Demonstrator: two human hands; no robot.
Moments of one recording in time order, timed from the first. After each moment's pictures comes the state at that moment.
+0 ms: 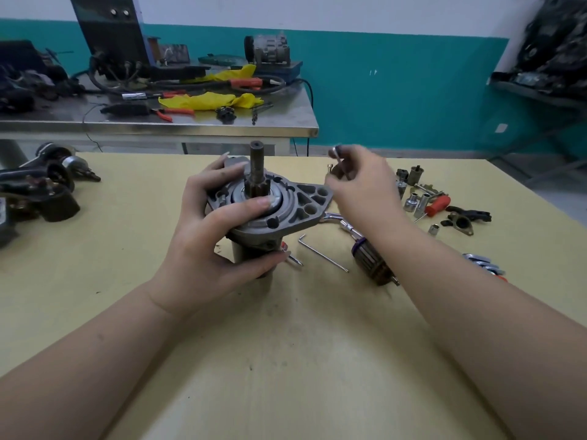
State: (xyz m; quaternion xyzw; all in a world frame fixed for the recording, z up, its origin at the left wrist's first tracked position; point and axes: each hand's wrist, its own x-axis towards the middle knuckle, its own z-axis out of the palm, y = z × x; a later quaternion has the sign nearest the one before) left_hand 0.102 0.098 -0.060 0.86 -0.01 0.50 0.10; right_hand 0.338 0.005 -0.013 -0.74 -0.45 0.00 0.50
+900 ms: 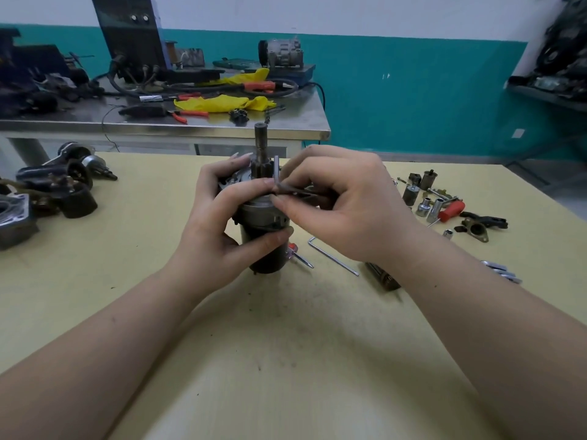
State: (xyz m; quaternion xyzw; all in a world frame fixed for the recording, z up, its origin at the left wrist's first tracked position) left_hand 0.103 0.101 -0.058 0.85 0.07 0.49 0.19; right_hand 0.284 -0.029 0.021 -0.49 -0.75 -0.08 0.44
